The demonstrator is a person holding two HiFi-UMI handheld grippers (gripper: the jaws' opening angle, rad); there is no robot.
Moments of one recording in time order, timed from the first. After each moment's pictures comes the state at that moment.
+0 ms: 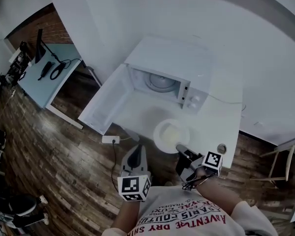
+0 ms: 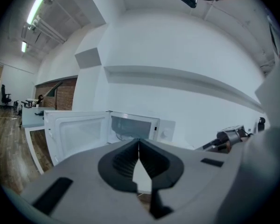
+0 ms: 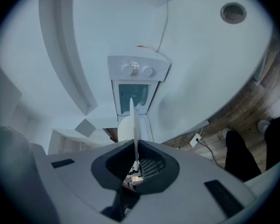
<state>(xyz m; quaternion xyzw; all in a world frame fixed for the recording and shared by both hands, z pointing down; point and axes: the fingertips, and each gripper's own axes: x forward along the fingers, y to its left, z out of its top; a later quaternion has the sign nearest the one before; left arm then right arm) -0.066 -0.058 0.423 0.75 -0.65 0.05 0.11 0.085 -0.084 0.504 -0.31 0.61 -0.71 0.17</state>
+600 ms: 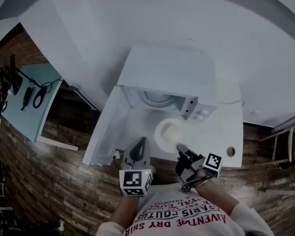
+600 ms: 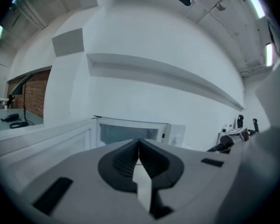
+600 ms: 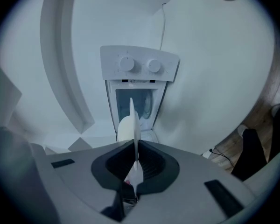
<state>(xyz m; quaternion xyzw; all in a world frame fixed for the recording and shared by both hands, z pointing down) -0.114 -0.209 0.412 0.84 -0.54 0.07 0.09 0.026 -0.179 0.503 -0.38 0.56 -0.69 0.26</state>
